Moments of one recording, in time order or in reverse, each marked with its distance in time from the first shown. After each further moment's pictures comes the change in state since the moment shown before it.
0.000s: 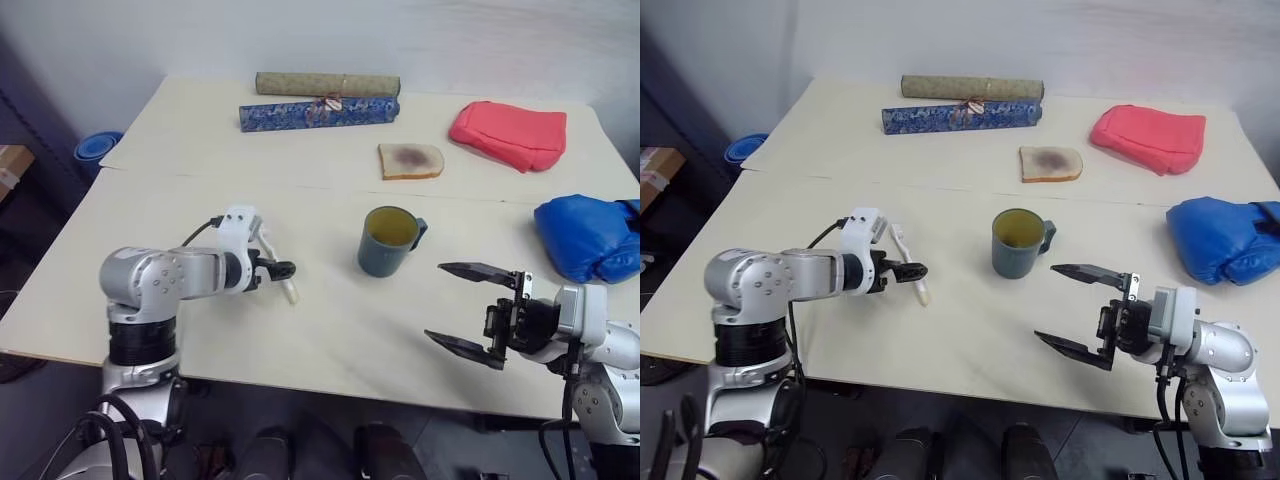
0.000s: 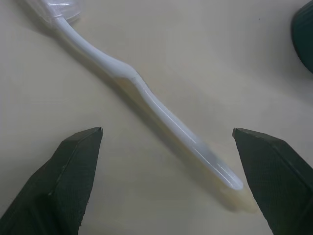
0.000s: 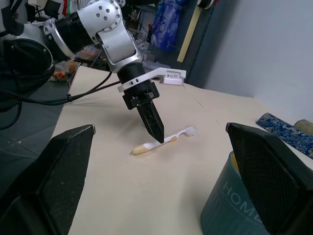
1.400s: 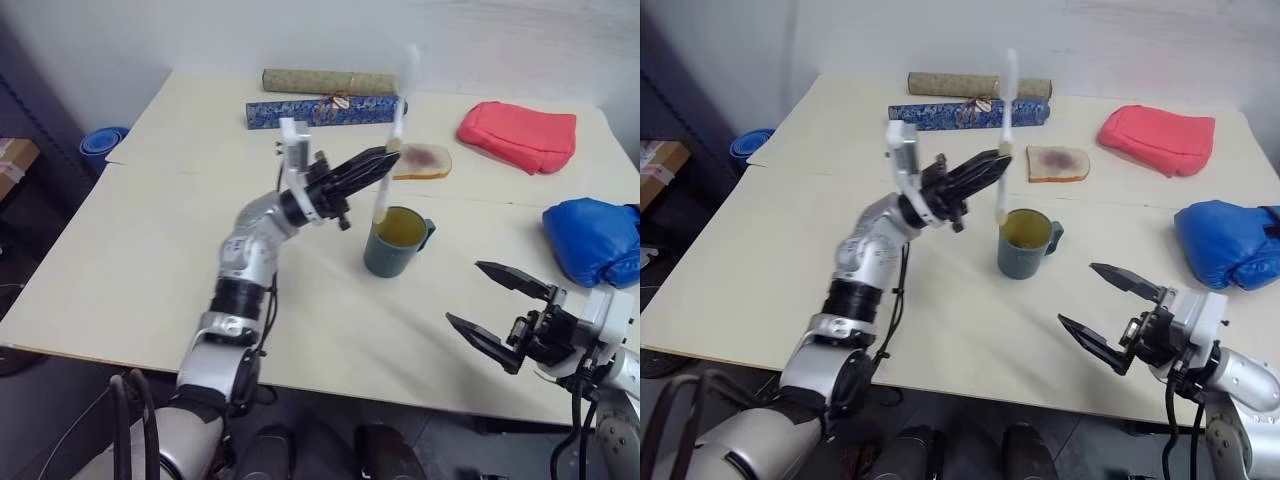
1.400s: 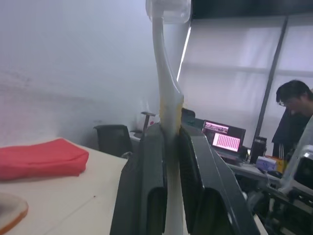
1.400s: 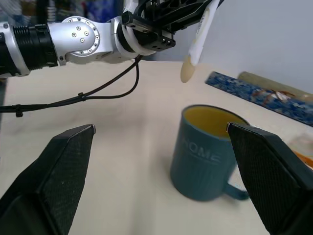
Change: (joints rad) left arm -0.277 -0.346 -0.060 0.738 0.142 -1.481 -1.098; right arm 0.206 0.041 -0.130 -0.119 -0.002 0.068 -0.243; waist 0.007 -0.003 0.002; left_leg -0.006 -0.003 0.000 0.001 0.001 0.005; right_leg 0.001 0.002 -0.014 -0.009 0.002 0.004
